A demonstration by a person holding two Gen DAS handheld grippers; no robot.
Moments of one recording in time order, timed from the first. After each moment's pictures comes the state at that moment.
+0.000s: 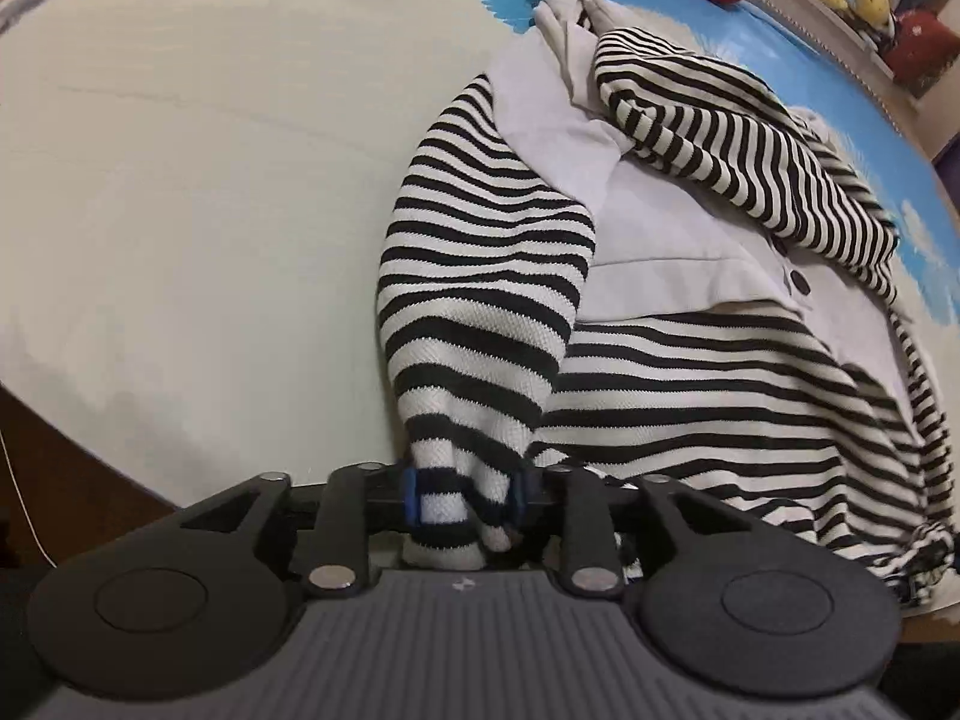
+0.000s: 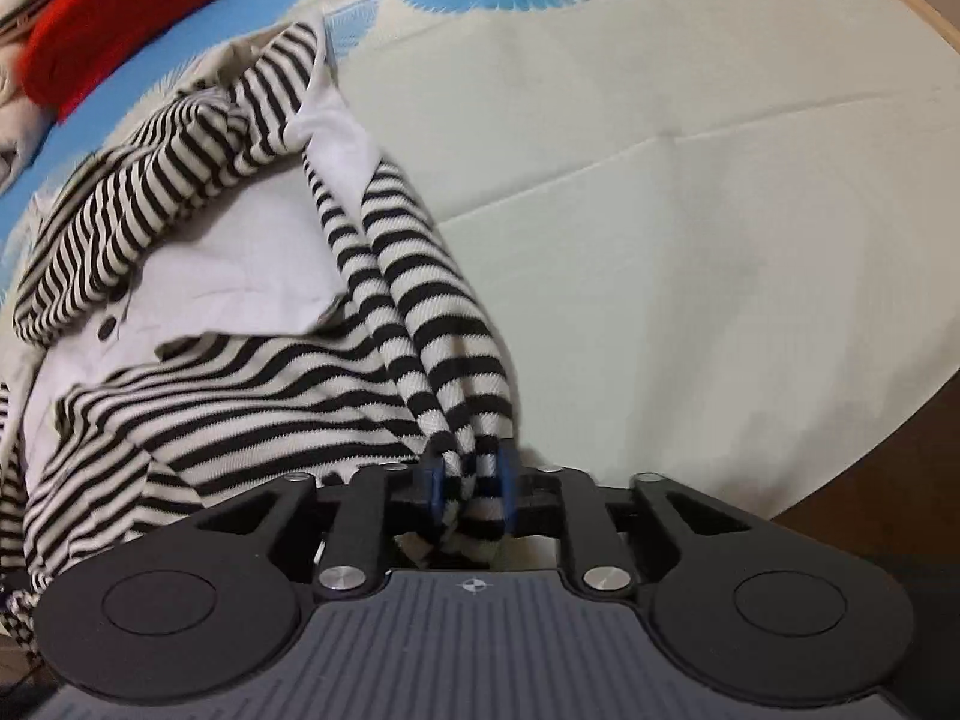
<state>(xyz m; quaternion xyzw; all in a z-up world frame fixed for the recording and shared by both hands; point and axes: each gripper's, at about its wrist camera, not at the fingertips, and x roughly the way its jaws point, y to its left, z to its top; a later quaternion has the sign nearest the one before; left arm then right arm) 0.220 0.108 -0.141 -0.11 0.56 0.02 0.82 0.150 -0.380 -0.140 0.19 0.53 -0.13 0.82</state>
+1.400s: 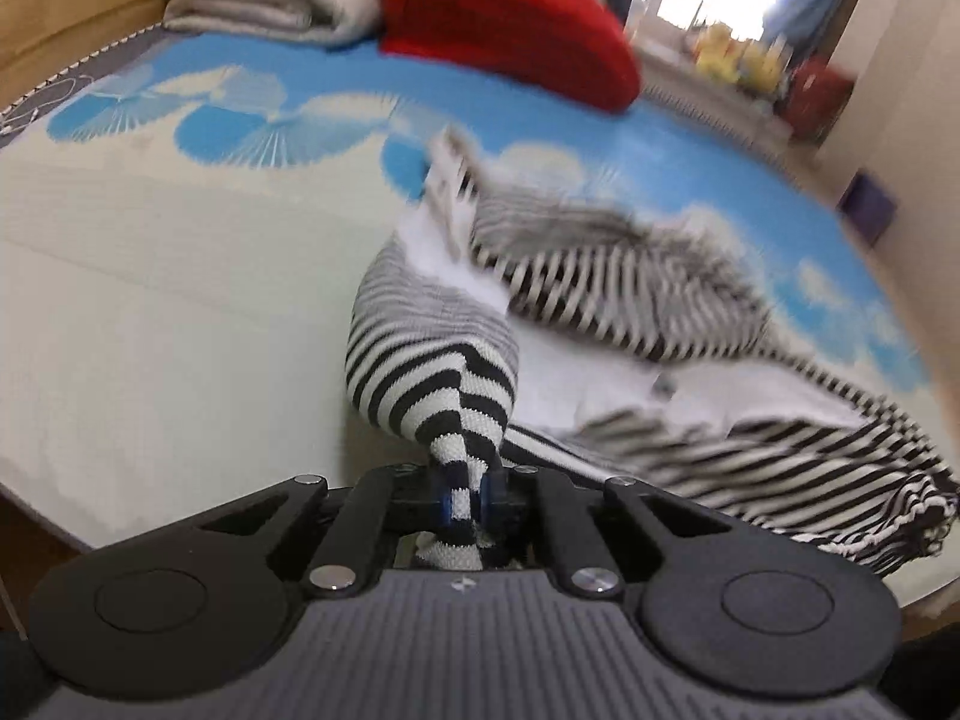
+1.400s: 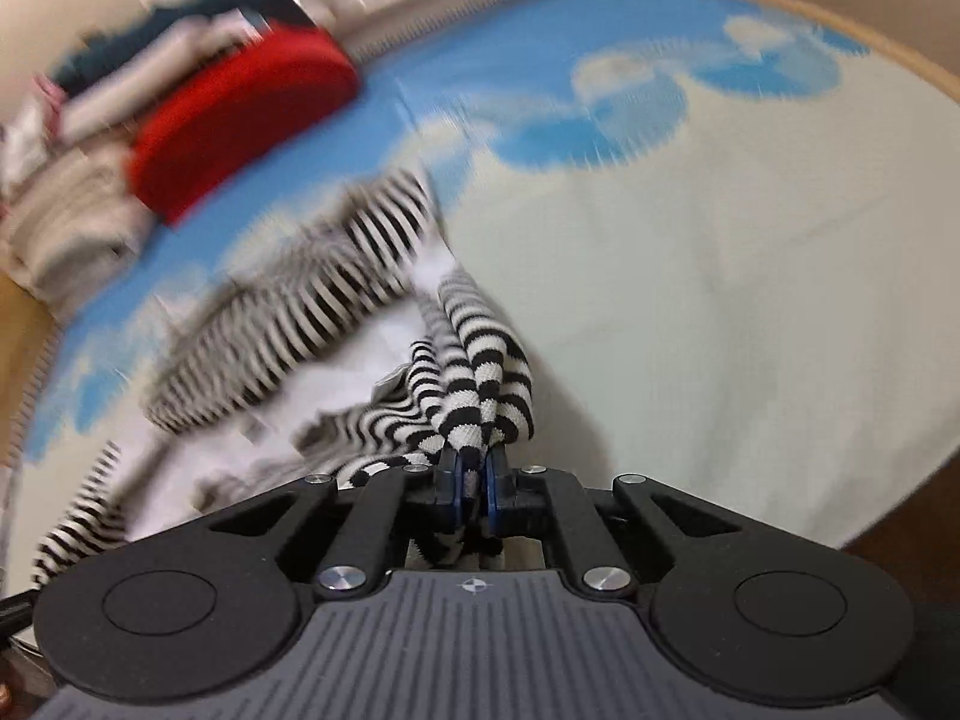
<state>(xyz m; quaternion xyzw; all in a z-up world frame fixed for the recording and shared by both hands) 0.201 0.099 -0.044 -0.11 0.44 -0.05 0.89 0.114 -0.388 -0.056 0.23 0.39 -0.06 0.89</state>
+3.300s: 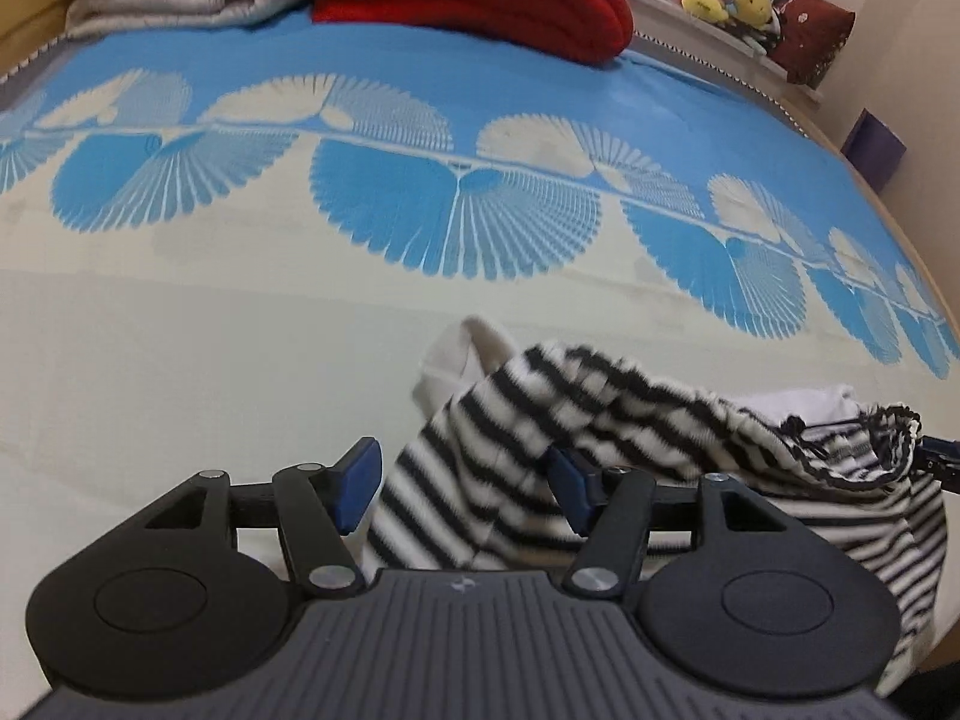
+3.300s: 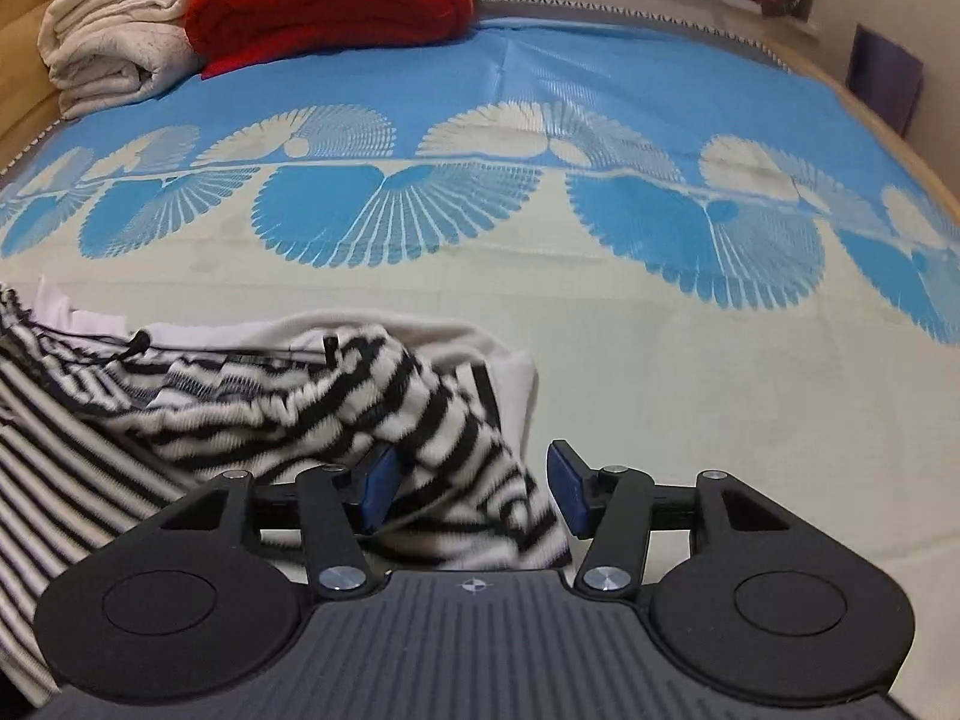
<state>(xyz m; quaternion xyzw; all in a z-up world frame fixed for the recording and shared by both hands) 0.394 0.085 -0.113 -0.05 0.49 -0.08 0.87 0.276 -0.399 -0.123 -0.01 0.43 0.01 0.90</state>
